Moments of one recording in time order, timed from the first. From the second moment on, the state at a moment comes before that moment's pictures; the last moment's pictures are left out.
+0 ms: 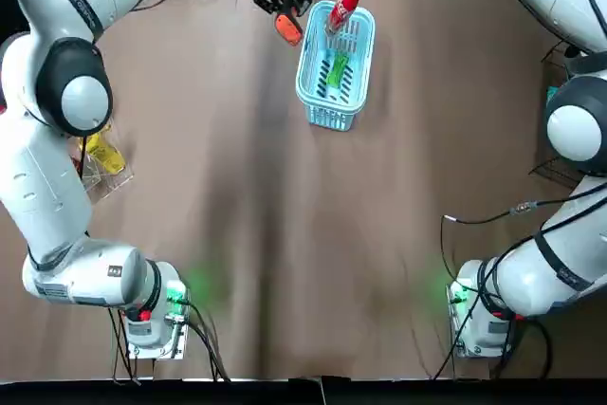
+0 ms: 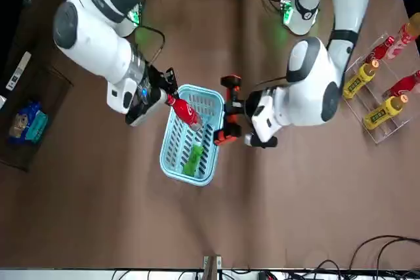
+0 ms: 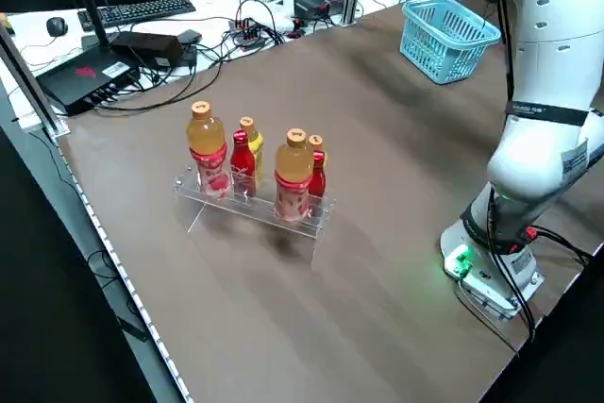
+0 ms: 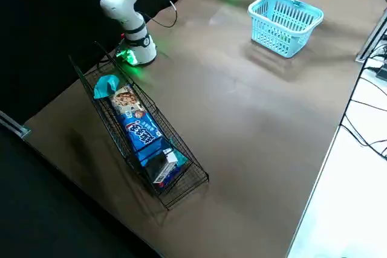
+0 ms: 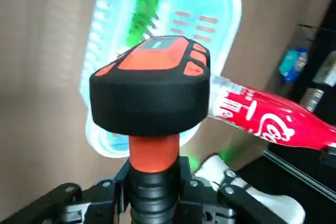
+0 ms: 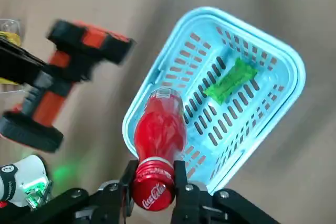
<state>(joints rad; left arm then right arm) -0.07 0.51 -0.50 -1.40 -0.52 1.89 -0.39 0.30 0.31 0.22 -1.42 0.36 1.83 0.07</state>
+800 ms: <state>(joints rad) 0.15 0.56 -0.49 -1.43 0.11 1.81 -0.40 0.44 0.52 0.22 -1.46 0.16 1.85 0.46</state>
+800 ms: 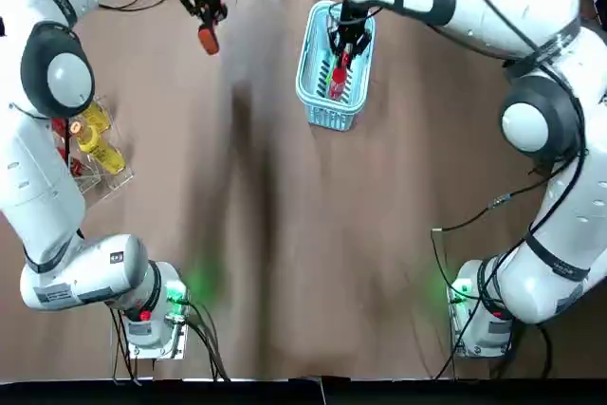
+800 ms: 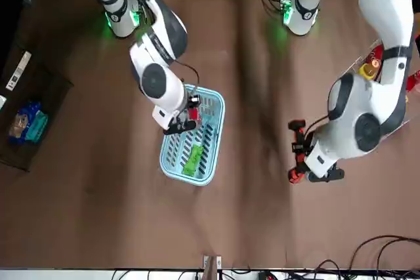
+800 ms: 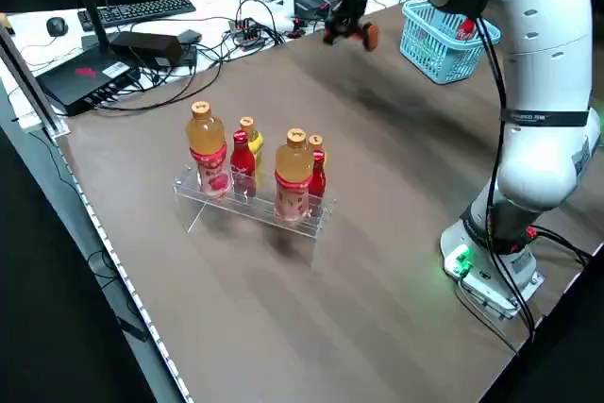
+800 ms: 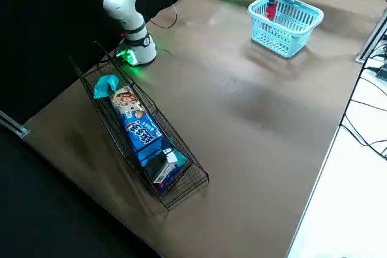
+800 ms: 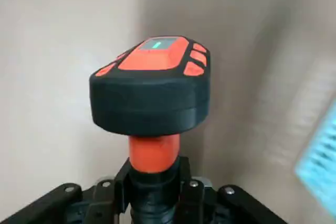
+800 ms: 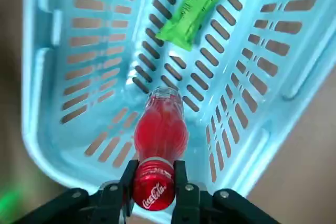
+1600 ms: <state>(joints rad) 0.24 0.71 -0.49 -1.64 0.48 2.13 -0.36 0.46 0.59 0.22 -1.46 0.09 1.95 0.54</state>
